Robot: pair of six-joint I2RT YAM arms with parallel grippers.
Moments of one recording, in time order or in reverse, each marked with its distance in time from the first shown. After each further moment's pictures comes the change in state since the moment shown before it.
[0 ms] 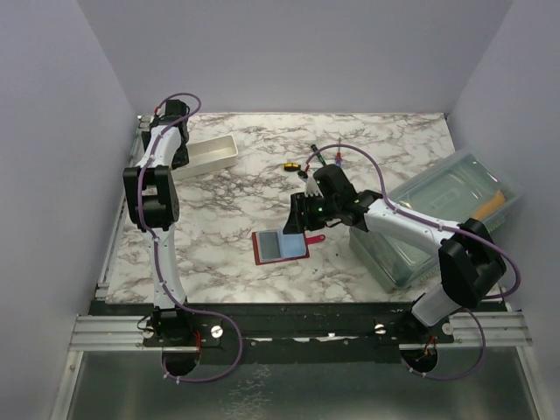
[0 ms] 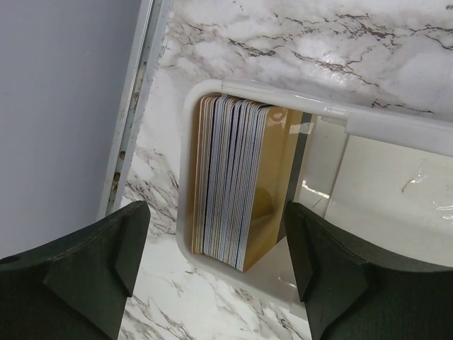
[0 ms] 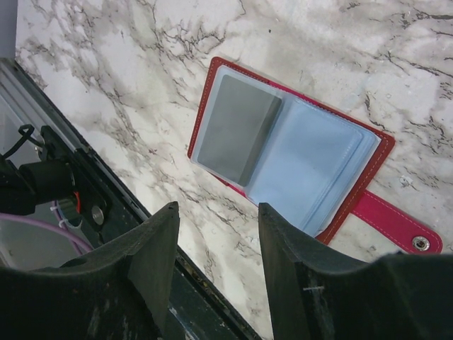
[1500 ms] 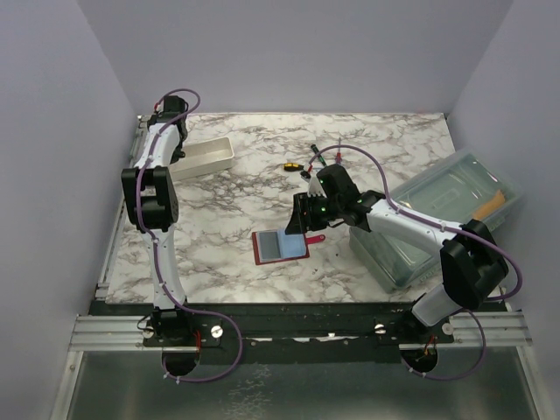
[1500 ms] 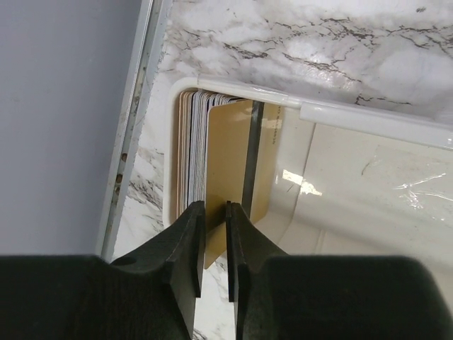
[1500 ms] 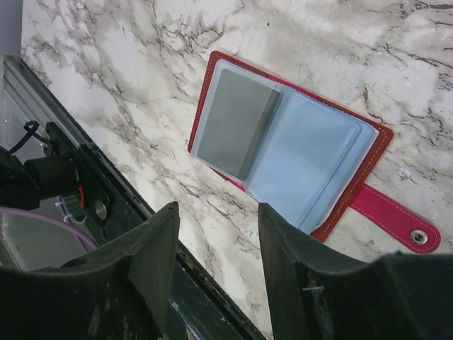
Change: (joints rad) left arm 0.006 -0.018 0.010 -0.017 0.027 0.023; right arm -0.020 -0.014 -0.022 0.003 -0.033 0.001
